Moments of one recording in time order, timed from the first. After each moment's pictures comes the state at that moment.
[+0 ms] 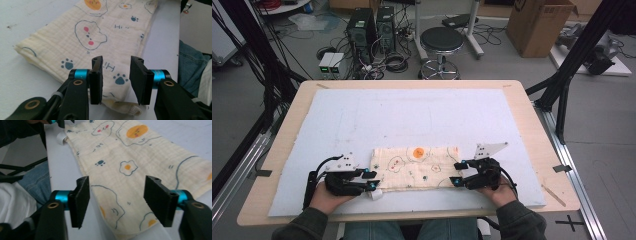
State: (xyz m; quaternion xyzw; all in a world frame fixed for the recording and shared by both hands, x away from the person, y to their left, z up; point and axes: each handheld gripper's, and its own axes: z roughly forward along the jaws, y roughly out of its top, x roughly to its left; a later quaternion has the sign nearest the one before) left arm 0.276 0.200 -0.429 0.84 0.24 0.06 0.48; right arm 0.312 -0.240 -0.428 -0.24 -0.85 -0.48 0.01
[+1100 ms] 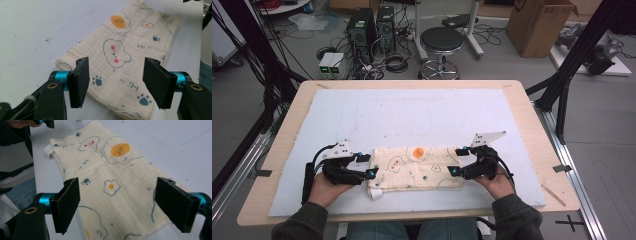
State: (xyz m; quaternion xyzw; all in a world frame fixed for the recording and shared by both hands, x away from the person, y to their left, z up) left arm 0.295 0.201 -0.410 0.82 0.29 0.10 0.48; right arm 0.333 -0.229 -0.406 -0.25 -0.85 -0.47 -0.02
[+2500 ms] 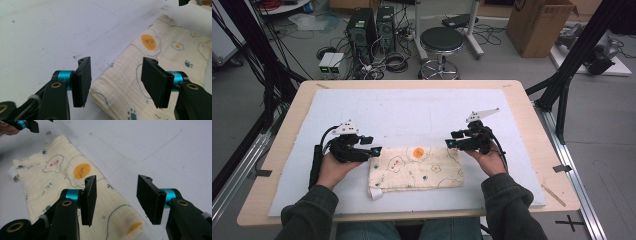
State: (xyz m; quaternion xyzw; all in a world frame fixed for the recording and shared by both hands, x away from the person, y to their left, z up) left arm 0.353 0.194 -0.403 0.81 0.35 0.11 0.47; right arm 0.398 -0.223 -0.396 -0.31 -0.84 -0.44 -0.03
